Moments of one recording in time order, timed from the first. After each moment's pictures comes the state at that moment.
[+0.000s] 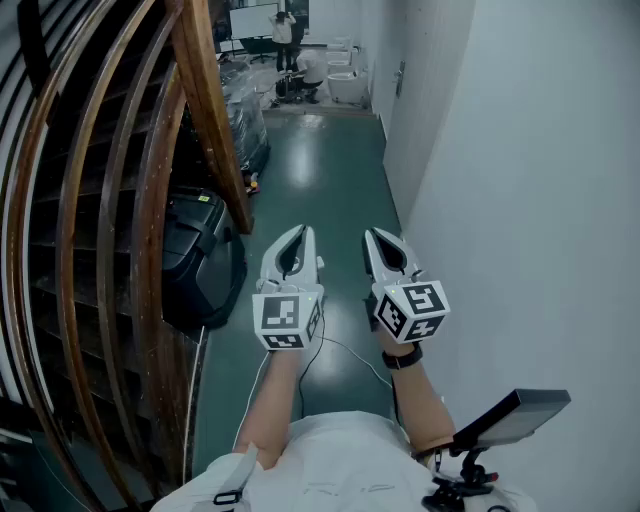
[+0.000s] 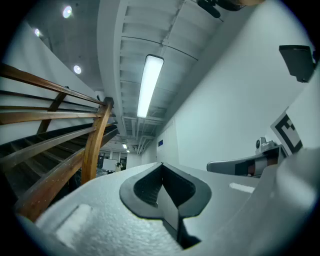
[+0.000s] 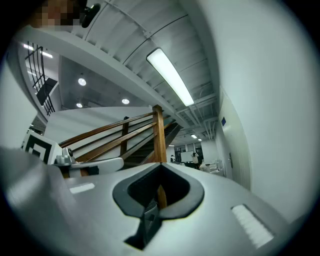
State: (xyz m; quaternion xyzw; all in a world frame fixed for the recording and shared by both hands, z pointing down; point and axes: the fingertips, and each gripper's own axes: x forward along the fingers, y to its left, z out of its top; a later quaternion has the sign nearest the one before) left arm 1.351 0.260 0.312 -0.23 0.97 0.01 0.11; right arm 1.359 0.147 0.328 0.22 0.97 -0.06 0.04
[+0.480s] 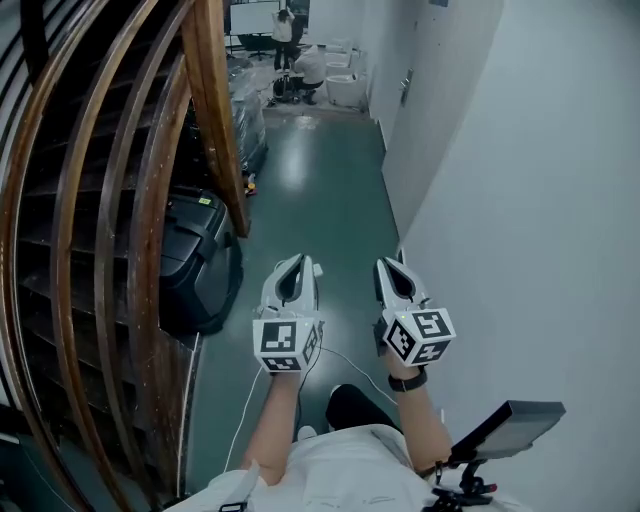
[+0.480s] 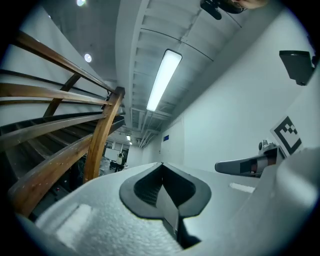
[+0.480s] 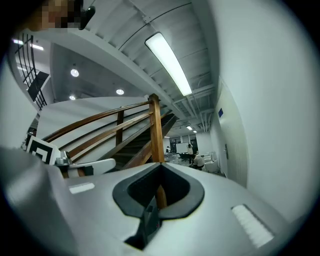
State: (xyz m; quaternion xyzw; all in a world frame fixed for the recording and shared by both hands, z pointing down) left arm 1.328 0.331 0.368 -0.22 0.97 0.06 0.07; right arm 1.343 0.186 0.375 0.20 0.98 -0.06 -0.01
